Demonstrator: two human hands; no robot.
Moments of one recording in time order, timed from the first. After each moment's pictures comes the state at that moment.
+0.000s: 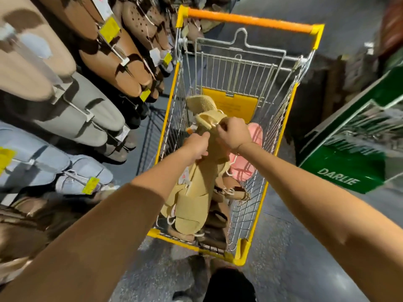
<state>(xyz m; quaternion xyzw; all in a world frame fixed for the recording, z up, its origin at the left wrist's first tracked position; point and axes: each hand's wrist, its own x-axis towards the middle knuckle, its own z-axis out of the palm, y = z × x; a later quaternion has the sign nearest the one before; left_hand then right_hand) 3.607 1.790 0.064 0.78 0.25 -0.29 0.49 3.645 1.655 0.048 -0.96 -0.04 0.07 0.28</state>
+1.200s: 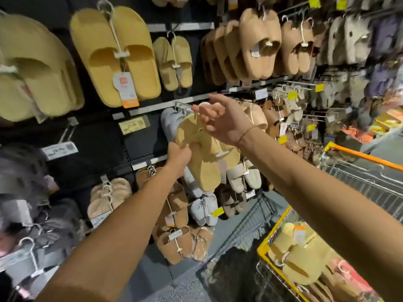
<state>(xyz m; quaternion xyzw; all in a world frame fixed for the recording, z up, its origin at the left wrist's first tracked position) 3.199 2.120 0.372 0.65 0.36 0.35 0.57 3.283 1.997 0.473 -0.41 -0.27 0.48 0.73</state>
